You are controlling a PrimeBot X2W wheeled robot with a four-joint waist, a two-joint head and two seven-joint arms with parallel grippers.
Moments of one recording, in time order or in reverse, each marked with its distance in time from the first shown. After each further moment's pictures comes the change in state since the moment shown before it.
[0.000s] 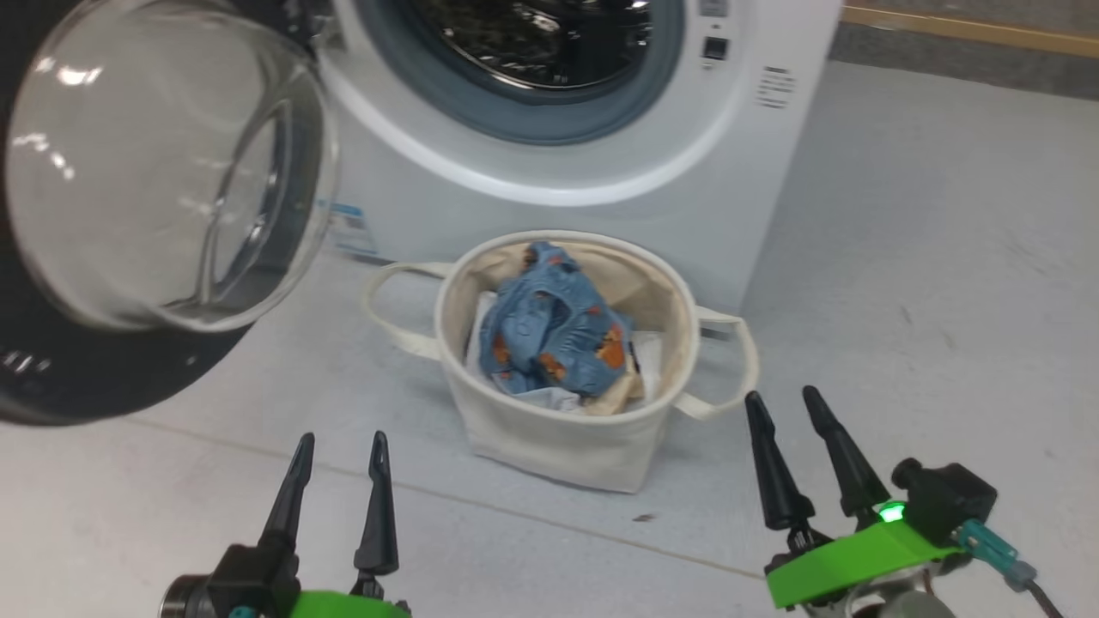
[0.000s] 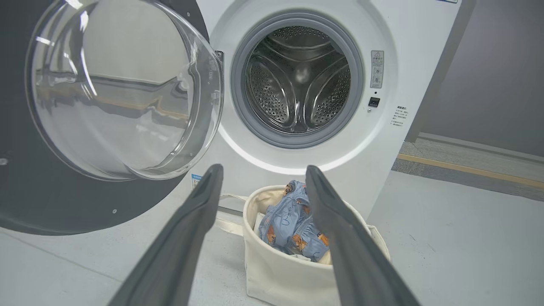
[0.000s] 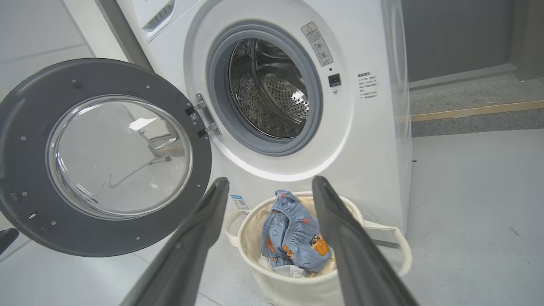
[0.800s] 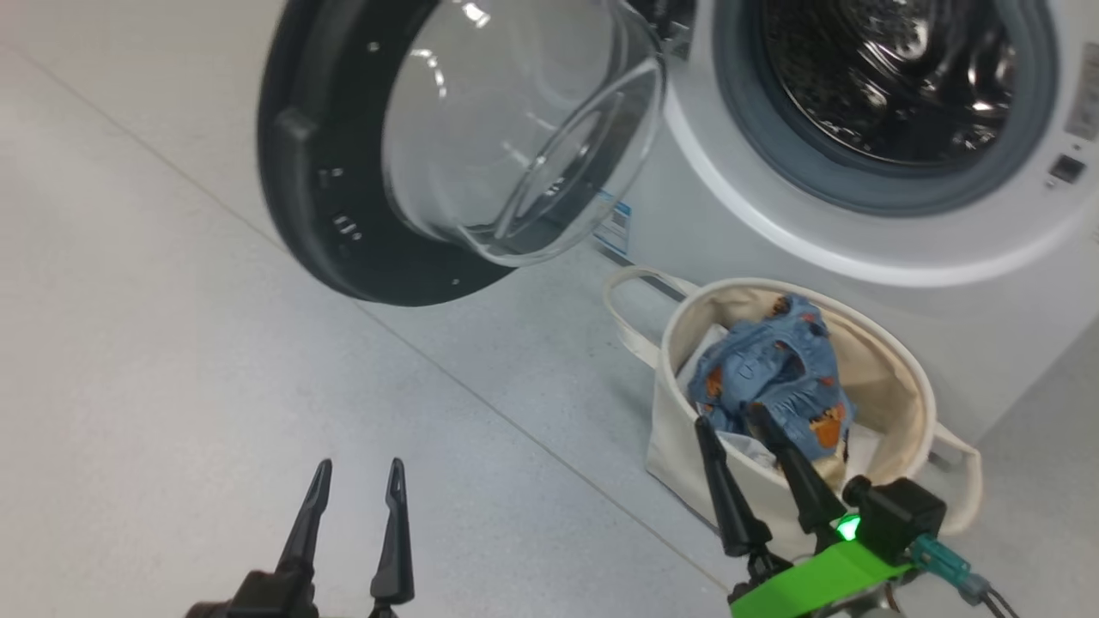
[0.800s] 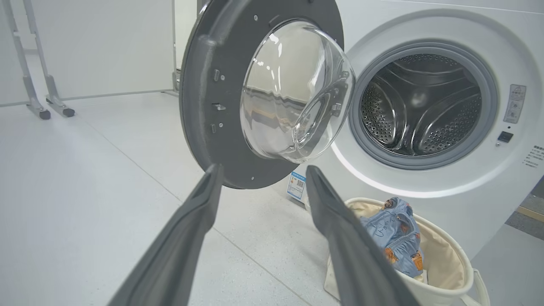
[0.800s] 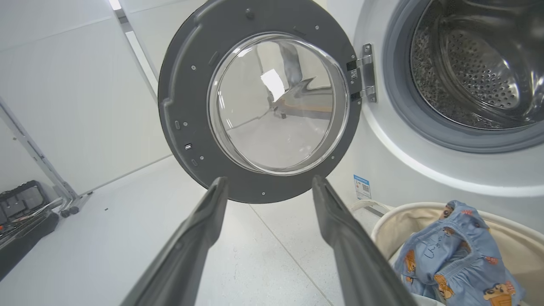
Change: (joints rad) left arm 0.045 0.000 -0.044 -0.021 -0.002 0.026 0.000; right arm 0.012 0.000 0.093 -0.010 -0.032 0.000 0.000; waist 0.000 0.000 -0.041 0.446
